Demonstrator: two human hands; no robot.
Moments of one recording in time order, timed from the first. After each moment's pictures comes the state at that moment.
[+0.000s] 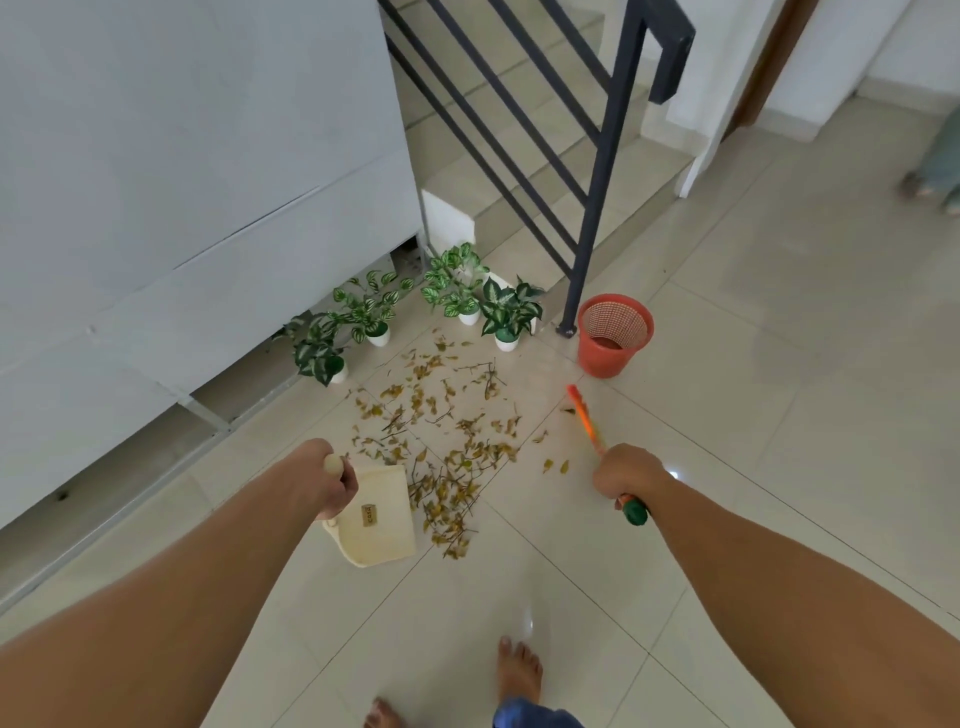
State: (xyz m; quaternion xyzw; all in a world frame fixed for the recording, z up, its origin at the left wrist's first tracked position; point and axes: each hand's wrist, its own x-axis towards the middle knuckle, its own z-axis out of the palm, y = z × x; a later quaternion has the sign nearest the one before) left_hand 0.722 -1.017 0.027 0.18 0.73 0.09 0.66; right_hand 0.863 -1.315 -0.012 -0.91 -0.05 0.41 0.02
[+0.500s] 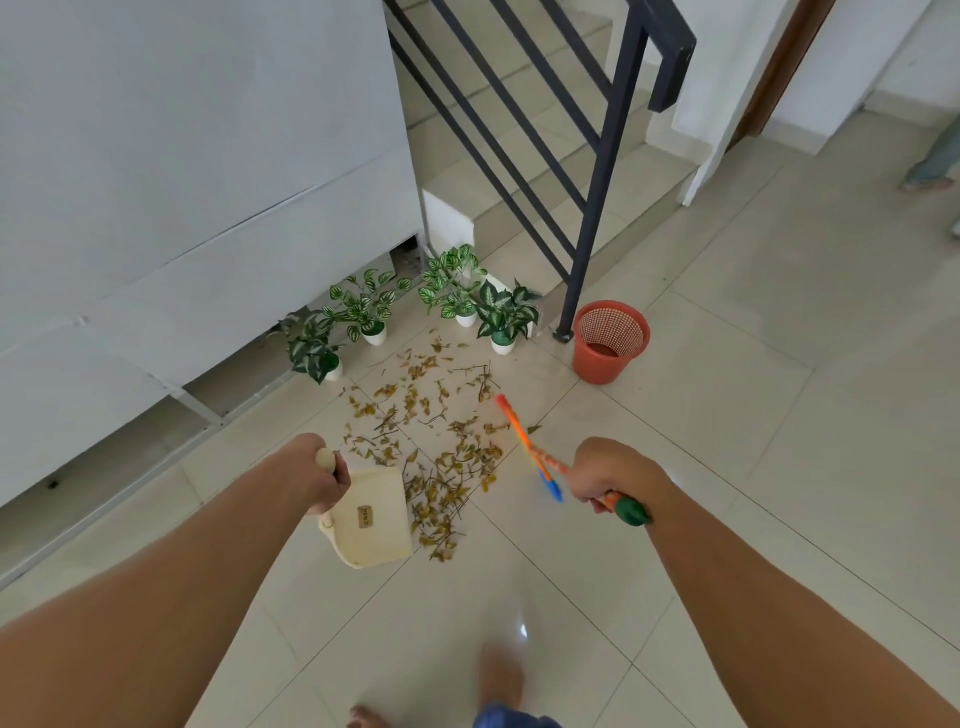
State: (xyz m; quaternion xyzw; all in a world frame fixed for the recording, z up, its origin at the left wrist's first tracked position) left_hand 0.736 -1.027 0.022 0.18 0.73 0.07 0.66; right_hand 0.881 -1.310 0.009 -0.89 -0.09 0.45 -0.01
